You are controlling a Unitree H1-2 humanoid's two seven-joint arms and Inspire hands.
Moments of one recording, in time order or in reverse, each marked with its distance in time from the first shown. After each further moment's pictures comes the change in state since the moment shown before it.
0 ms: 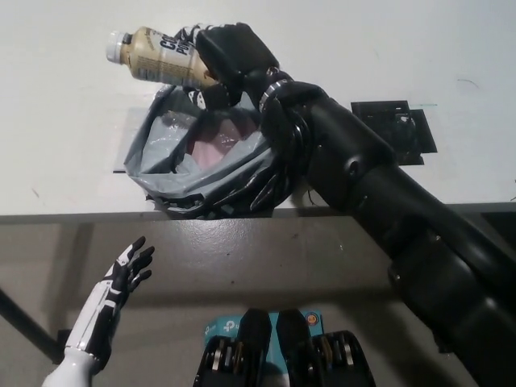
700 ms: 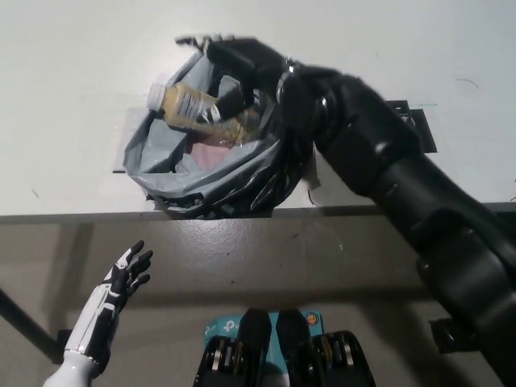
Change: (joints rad) left_arm 0.012 0.000 0.001 0.010 0.001 0.001 0.000; right_arm 0.030 -0.077 -0.130 -0.261 0.088 0.058 0.408
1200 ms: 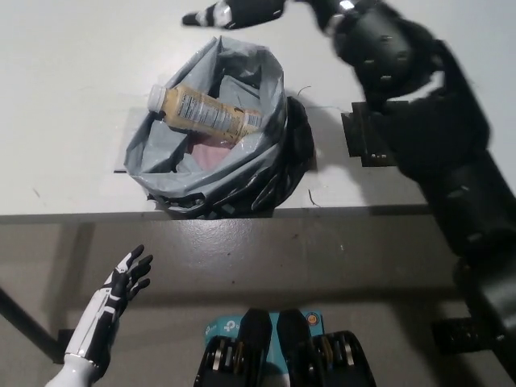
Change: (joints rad) left_arm 0.006 -0.001 0.000 0.007 0.000 0.001 0.000; right_arm 0.109 -0.080 -0.284 -0.535 0.177 0.069 0.065
